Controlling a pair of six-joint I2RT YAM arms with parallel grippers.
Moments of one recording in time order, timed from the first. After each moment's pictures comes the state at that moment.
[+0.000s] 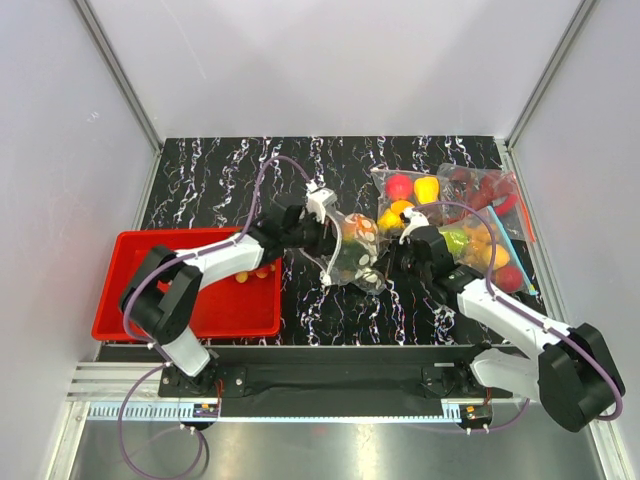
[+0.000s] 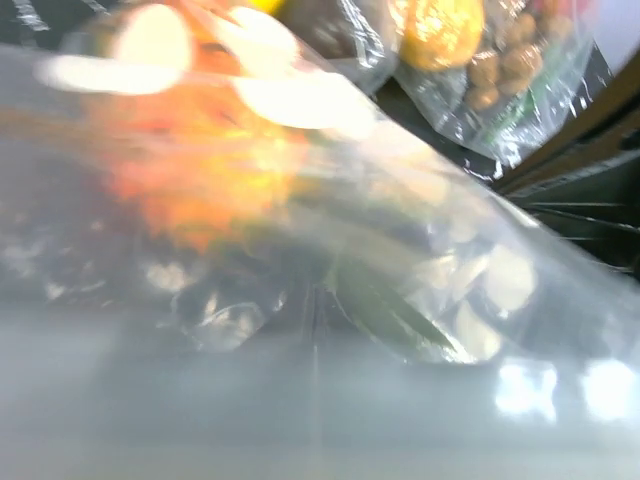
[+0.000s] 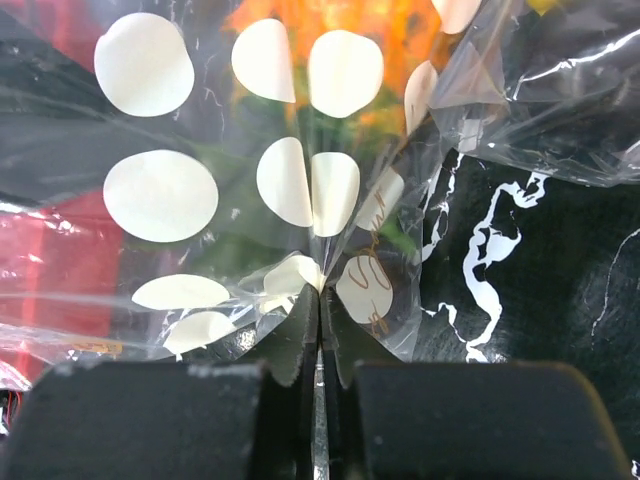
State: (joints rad) left arm -0.62 1.65 0.95 0.13 0.51 -0.30; right arm 0.53 1.13 0.57 -0.04 -0.11 0.54
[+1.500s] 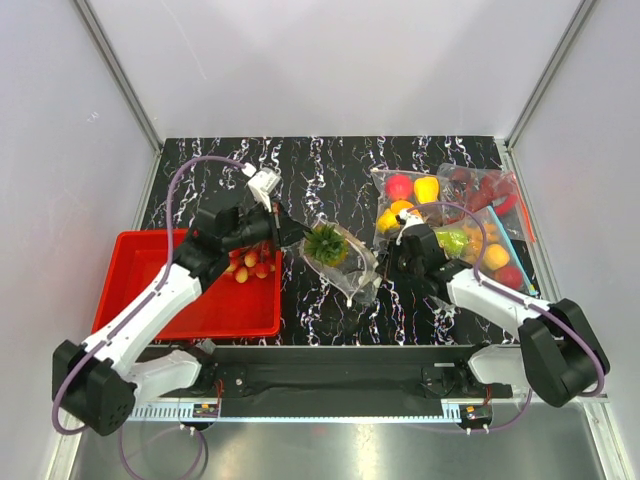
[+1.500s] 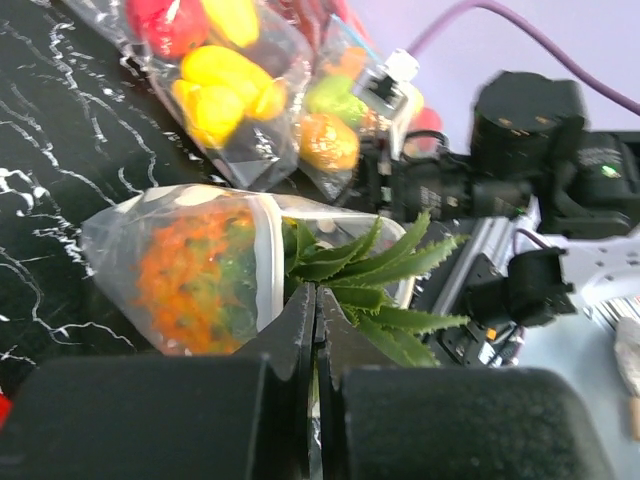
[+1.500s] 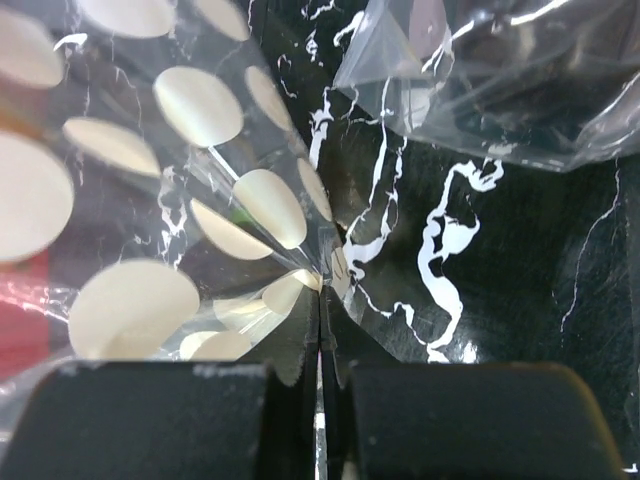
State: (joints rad) left arm -0.48 1.11 0.87 -0.03 0.57 -0.44; right arm 0.51 1.26 0.59 -0.05 -0.09 0.52
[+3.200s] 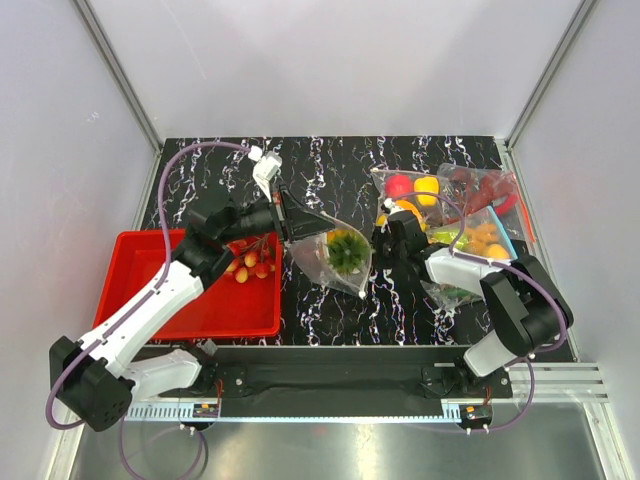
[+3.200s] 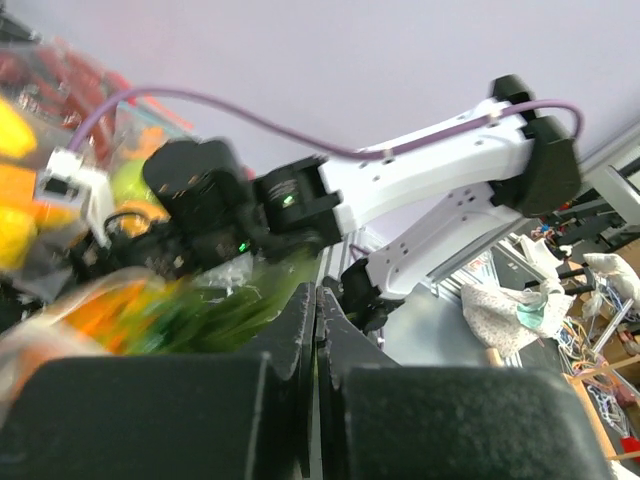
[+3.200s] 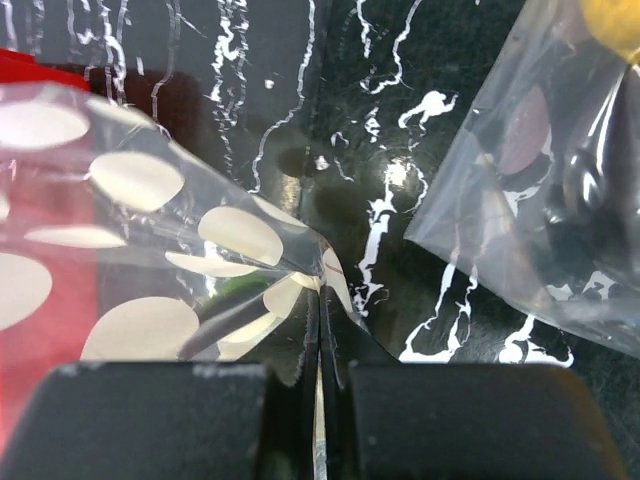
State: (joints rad) left arm -0.56 1.10 0.95 0.25 0.80 -0.68; right arm 0.50 1.55 0.72 0.10 -0.20 0.58
